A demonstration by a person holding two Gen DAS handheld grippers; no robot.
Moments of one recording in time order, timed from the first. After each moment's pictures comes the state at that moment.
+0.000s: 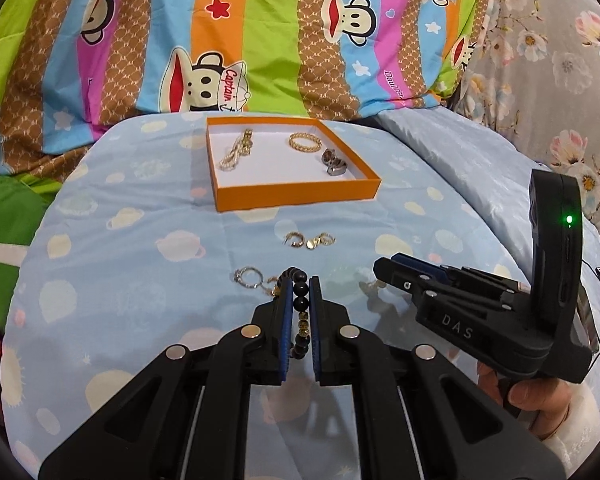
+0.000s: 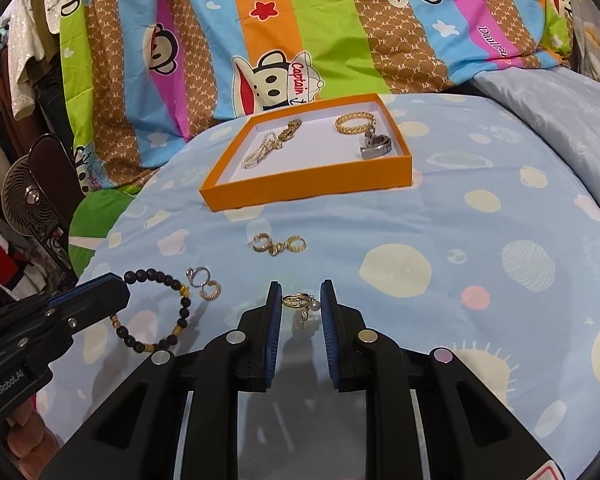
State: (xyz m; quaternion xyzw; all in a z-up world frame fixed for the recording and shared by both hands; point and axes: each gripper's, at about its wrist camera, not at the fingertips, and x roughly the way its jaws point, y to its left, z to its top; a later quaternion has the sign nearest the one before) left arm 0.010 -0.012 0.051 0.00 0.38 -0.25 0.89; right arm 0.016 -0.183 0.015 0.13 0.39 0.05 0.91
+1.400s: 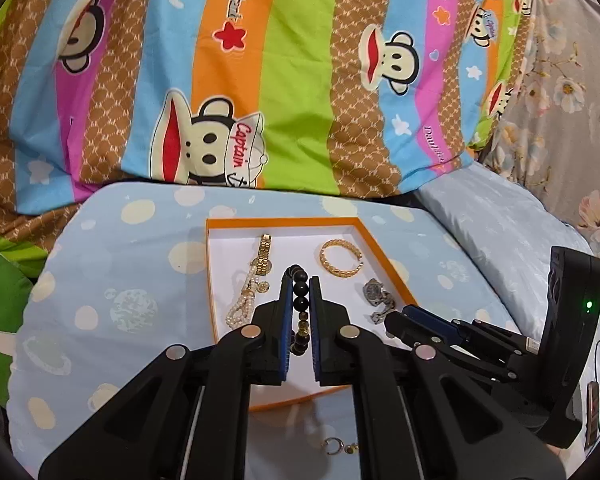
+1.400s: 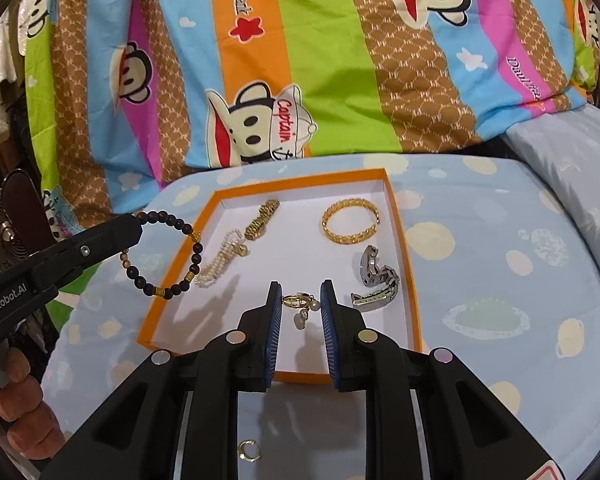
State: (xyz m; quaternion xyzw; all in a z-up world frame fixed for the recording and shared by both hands) left arm 0.182 -0.045 0.075 -0.04 0.35 -0.23 0.91; right arm 0.165 -0.210 0.031 0.11 0.38 0.04 0.92
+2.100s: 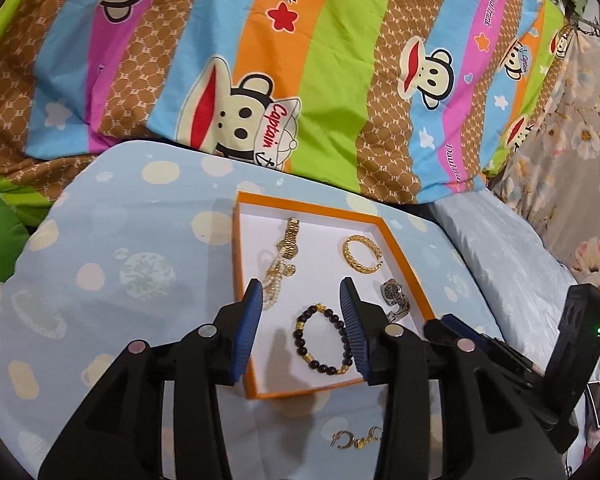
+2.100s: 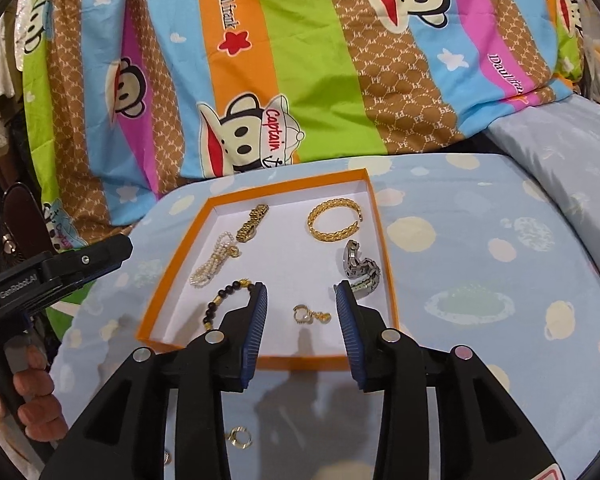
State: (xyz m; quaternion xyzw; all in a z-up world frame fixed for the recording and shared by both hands) left arm 0.184 -0.002 0.059 -0.12 0.37 -0.21 0.90; right arm 0.137 -0.224 0.037 0.13 0.36 0.04 0.92
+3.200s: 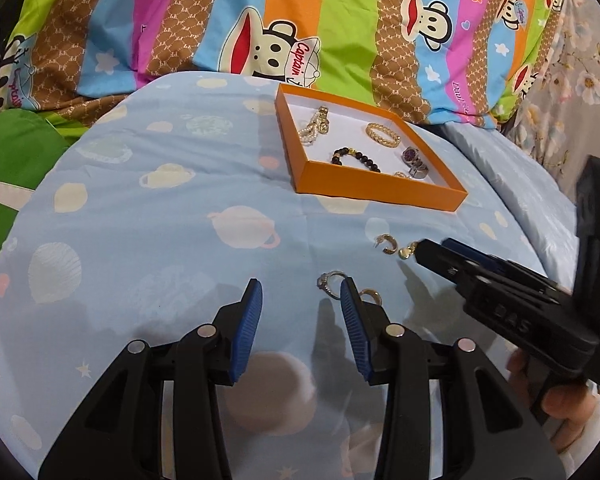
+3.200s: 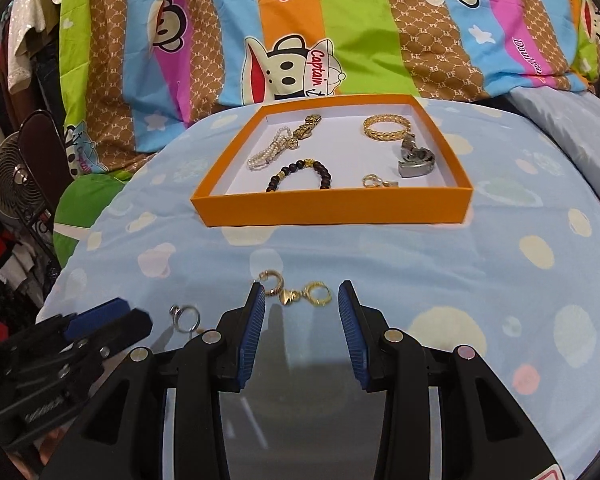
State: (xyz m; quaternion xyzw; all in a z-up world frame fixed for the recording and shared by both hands) left arm 0.059 0.028 -0.004 -0.07 0.41 -0.18 0.89; right arm 0.078 -0.153 -0.002 0.08 0.41 0.06 0.91
